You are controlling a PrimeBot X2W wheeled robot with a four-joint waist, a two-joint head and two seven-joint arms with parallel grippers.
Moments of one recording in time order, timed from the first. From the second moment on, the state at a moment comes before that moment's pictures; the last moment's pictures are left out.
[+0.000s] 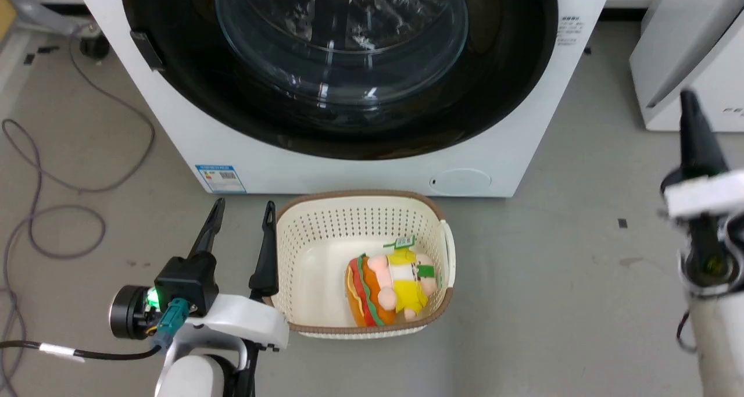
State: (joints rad) left arm -0.14 0.05 -0.07 0.03 -0.07 0.01 -0.12; right arm -0.50 -0.21 -0.05 0.36 0.85 0.13 -0.10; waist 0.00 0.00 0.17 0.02
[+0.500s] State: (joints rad) left arm -0.21 0.05 -0.11 0.00 -0.09 0.01 -0.15; right arm -1.01 -0.30 0.11 0.66 0.95 0.13 -0.04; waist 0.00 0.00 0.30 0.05
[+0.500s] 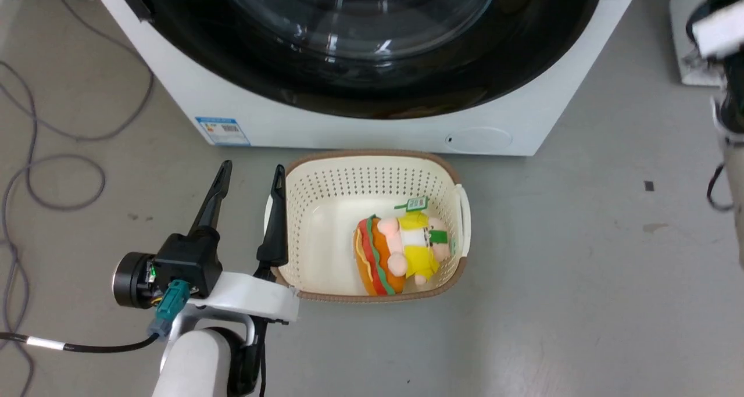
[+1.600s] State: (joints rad) left arm -0.33 0.05 -0.21 -0.02 -0.18 0.04 -0.23; right arm -1.64 -0.39 0.46 1.07 1.27 0.13 0.70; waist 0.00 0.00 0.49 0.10
